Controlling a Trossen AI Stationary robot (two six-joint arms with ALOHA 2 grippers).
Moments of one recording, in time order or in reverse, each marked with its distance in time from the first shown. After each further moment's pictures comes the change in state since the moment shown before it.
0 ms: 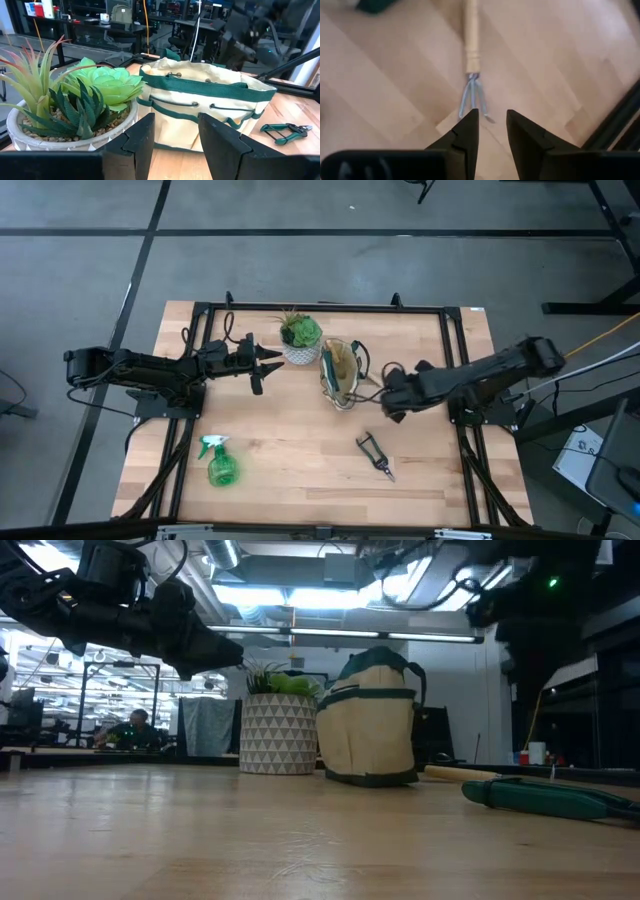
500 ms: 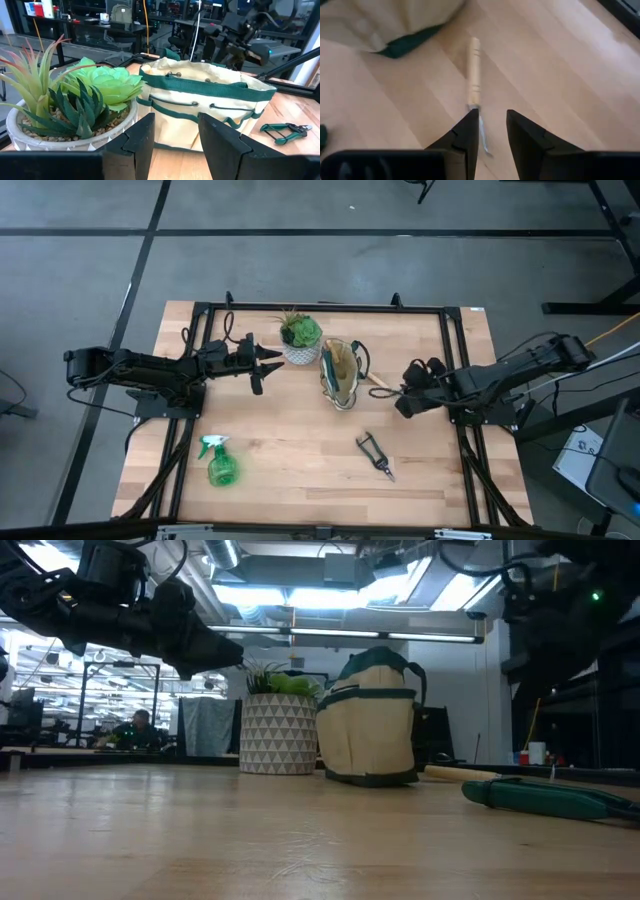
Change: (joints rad) left arm 0.000 0.000 0.000 0.000 0.000 0.000; right arm 0.037 -0.376 -0.364 0.389 0.145 -0.153
